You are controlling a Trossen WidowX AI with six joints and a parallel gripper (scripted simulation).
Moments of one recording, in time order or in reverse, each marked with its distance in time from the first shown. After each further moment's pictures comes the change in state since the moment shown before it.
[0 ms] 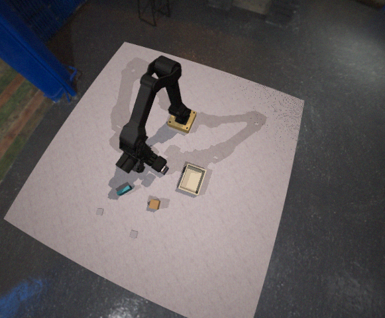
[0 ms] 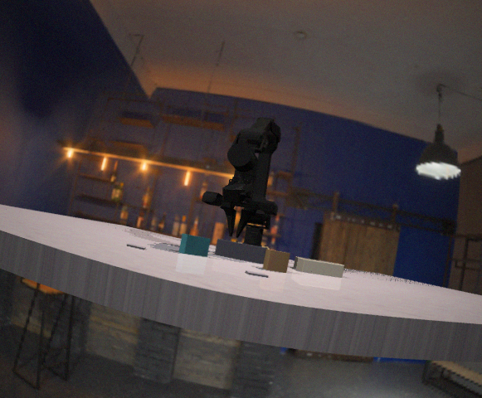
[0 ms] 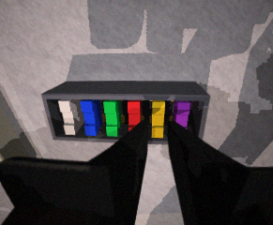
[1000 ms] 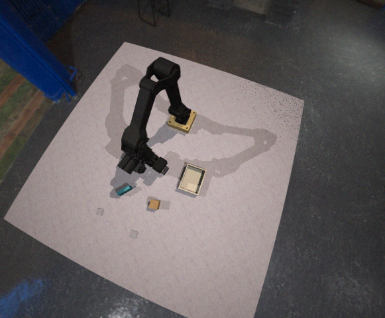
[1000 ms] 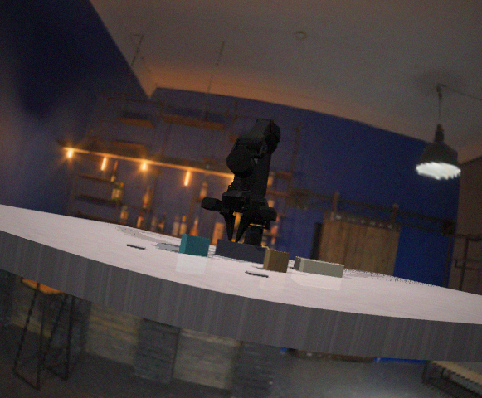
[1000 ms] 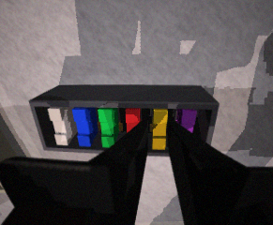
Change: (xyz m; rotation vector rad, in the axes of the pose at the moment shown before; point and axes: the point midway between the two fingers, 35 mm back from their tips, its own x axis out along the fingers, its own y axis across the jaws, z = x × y) arm 0.015 0.000 0.000 0.000 0.000 0.000
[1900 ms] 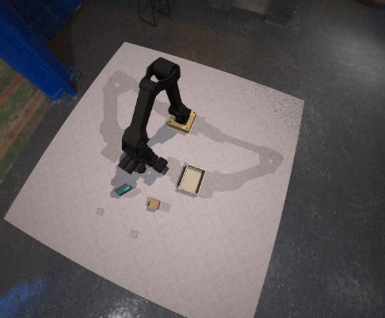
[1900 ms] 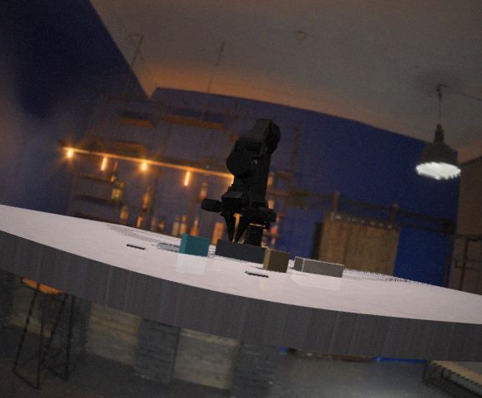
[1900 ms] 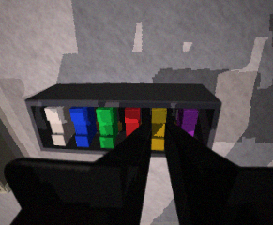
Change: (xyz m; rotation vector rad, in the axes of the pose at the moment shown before) arm 0.003 0.000 -0.002 0.000 0.005 0.000
